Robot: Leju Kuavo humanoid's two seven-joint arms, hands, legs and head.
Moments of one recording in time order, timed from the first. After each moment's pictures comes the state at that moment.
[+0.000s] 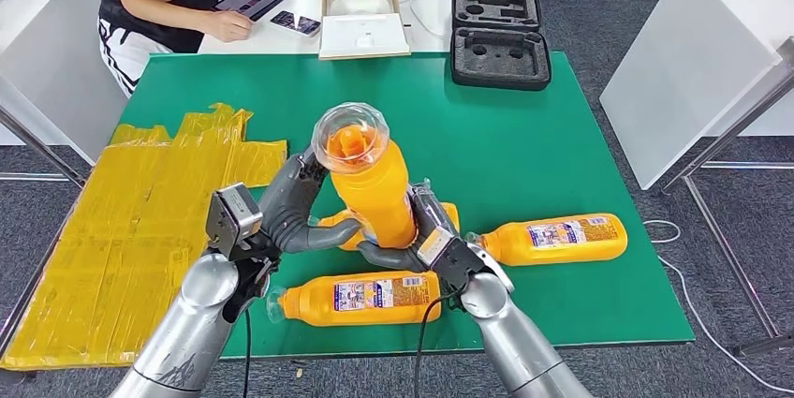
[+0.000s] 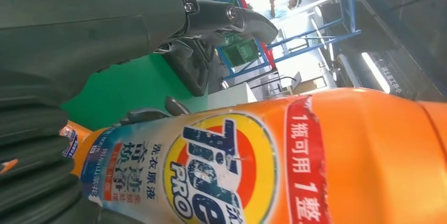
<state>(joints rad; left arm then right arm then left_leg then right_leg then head) -0.42 -0.09 -0.49 -1.37 -0.01 -0.20 -0.30 -0.28 0.07 0.41 -1.28 0.24 0.11 -0.54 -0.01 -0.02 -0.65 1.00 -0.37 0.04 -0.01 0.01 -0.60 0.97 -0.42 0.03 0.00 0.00</state>
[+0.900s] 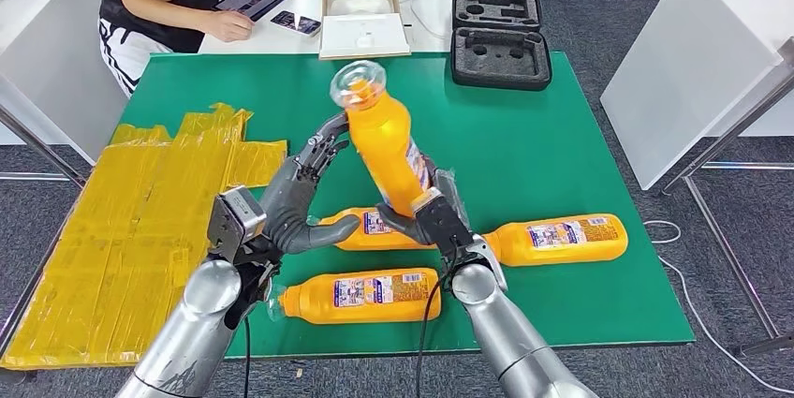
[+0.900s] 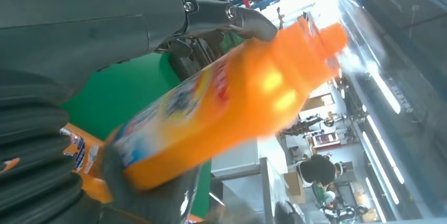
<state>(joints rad) -0.40 -0.09 -0.50 -1.39 -0.02 -0.14 -0.29 -0.35 0.12 0.34 -1.09 0.24 -0.24 -0.38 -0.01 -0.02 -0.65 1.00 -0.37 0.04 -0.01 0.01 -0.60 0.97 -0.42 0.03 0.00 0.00</state>
